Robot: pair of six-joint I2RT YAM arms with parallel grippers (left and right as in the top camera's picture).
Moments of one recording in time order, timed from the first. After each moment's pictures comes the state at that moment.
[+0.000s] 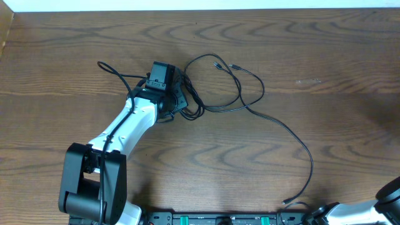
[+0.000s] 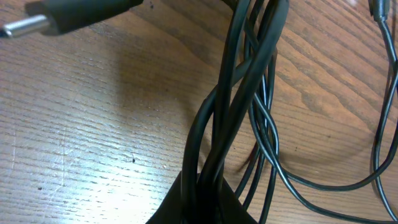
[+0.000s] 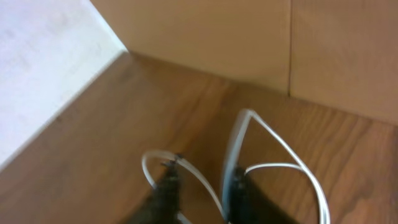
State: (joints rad) left arm -0.26 1.69 1.03 -0.50 0.12 -0.66; right arm -0.91 1.72 0.89 0.43 -0.14 0.31
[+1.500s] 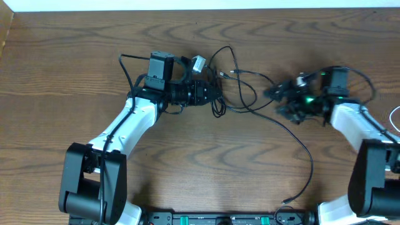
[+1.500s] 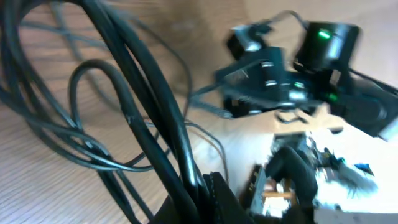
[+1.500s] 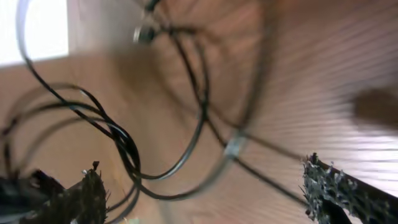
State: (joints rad) left arm -0.26 1.69 1.03 -0.15 1.02 -0.43; right arm -0.05 1.70 0.89 -0.30 -0.82 0.62
